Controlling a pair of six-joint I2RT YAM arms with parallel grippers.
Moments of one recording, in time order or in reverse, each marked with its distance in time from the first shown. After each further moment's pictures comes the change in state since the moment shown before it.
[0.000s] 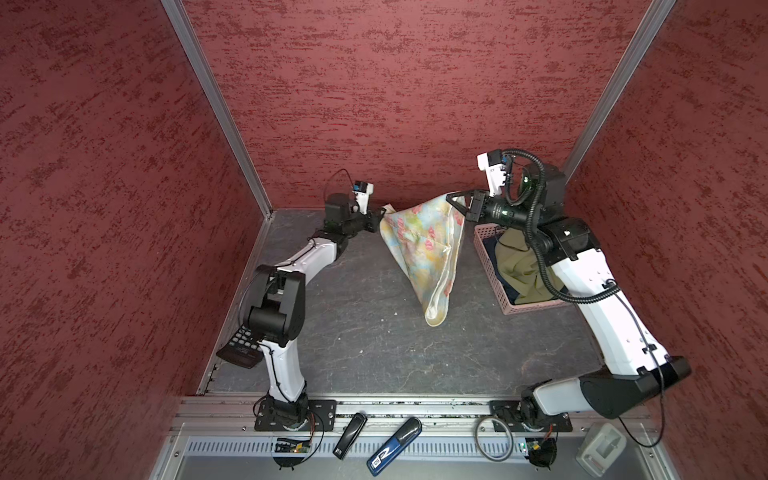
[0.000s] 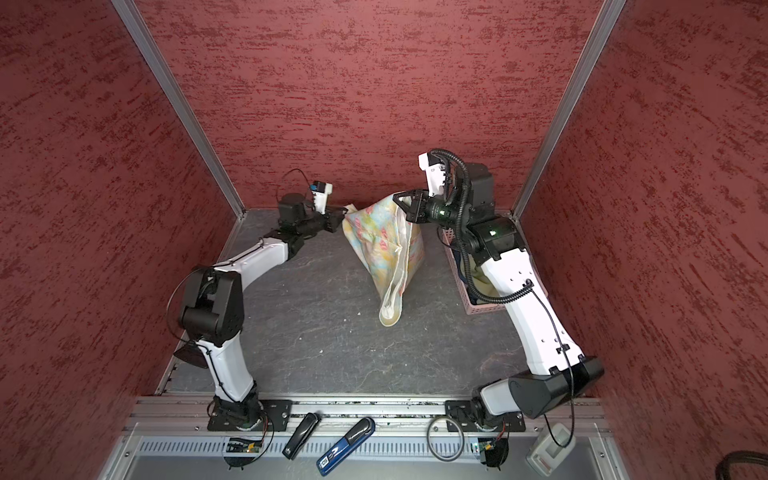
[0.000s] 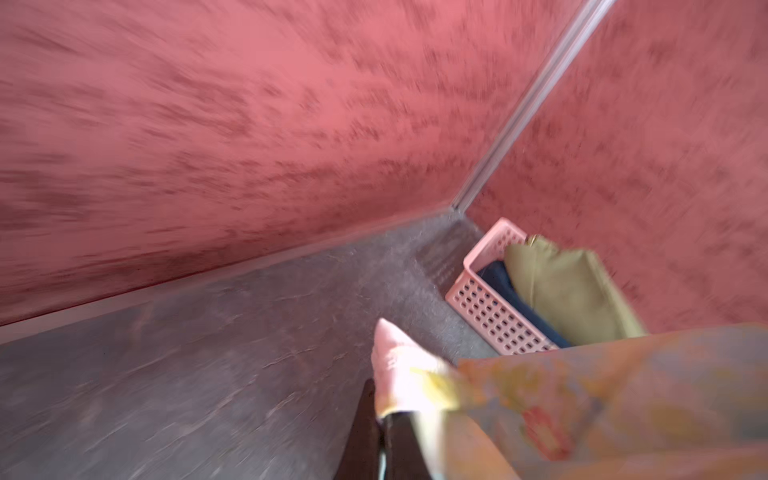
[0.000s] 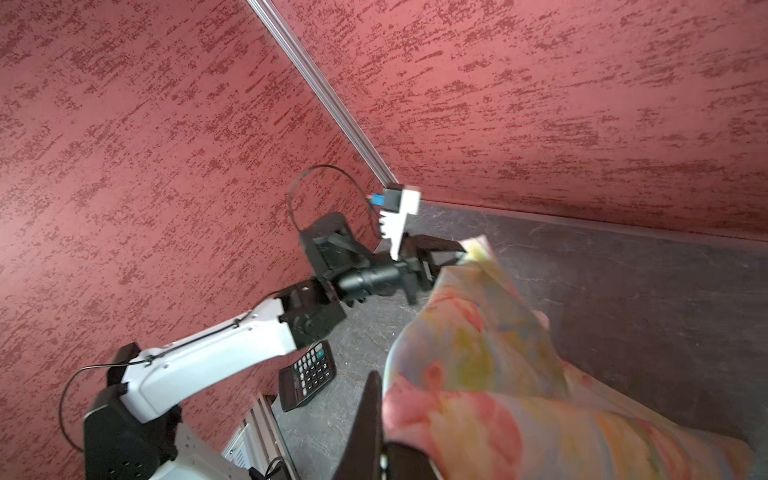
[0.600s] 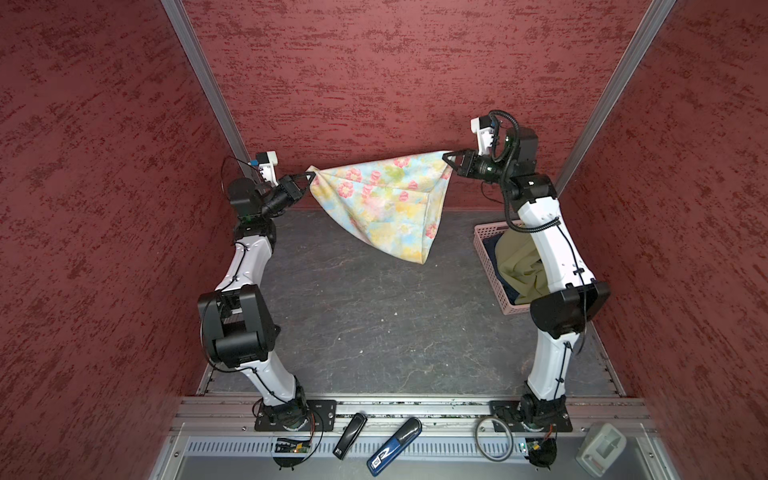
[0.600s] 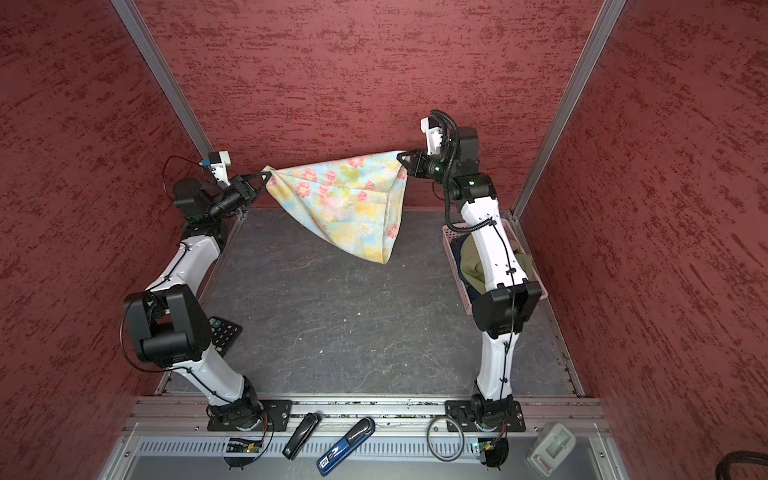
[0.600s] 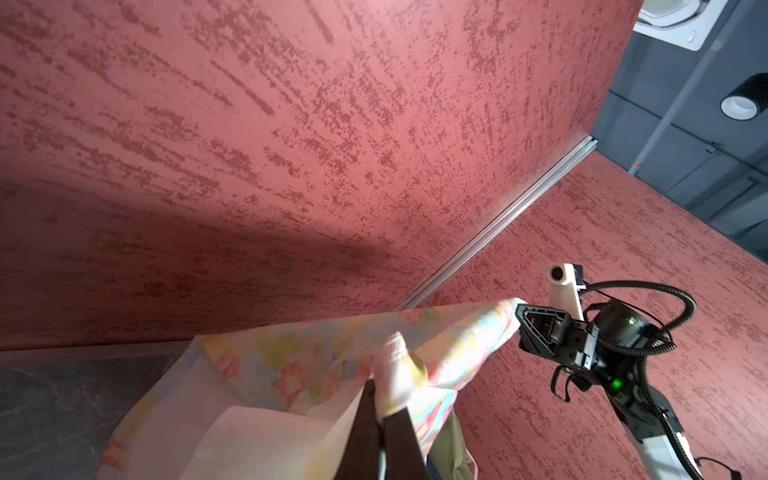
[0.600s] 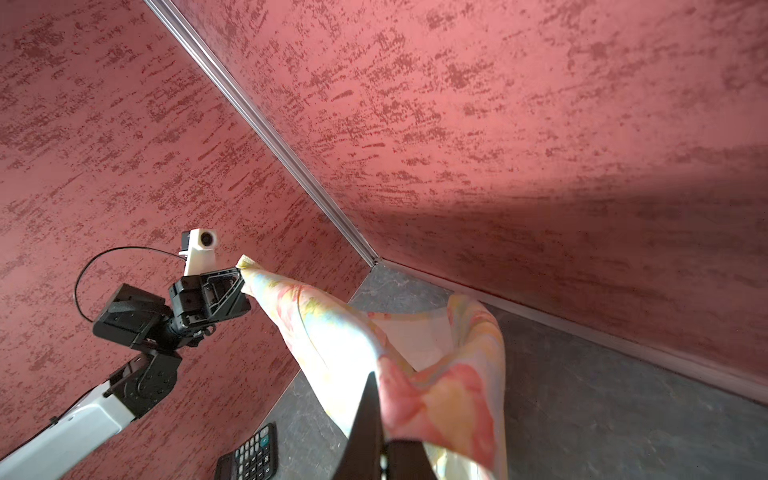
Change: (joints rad) left arm 0.415 -0.146 0.033 0.277 0.349 -0.663; right arm -0.142 0.582 0.602 0.065 -0.115 -0.020
